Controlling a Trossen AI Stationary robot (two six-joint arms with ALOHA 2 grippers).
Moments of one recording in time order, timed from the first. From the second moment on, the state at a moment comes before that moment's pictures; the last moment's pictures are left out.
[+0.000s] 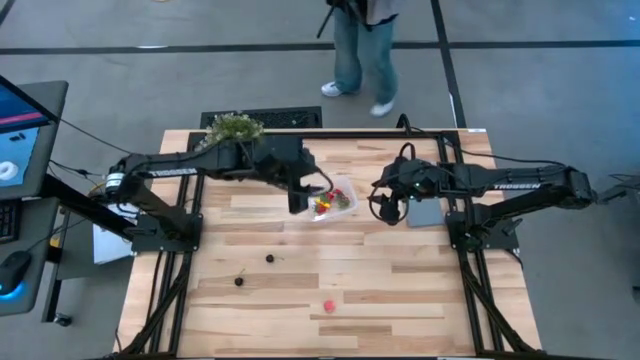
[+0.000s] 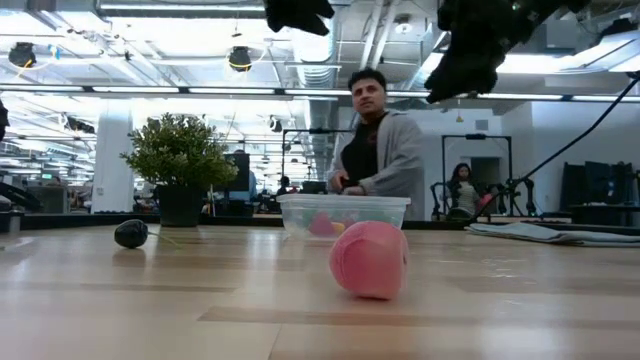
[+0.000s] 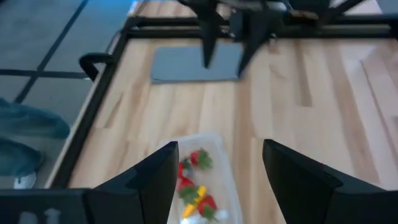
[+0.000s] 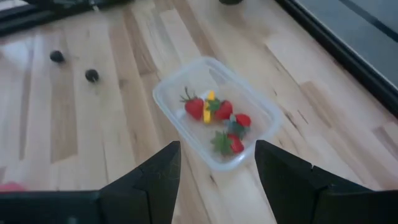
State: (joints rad) left arm 0.10 1.52 1.53 -0.64 -0.07 0.05; right arm -0.08 1.07 0.84 -0.46 0.12 0.19
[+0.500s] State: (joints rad) left arm -0.08 1.27 1.11 -0.20 -0.07 -0.14; right arm 0.02 1.09 0.88 -0.37 -0.05 0.12
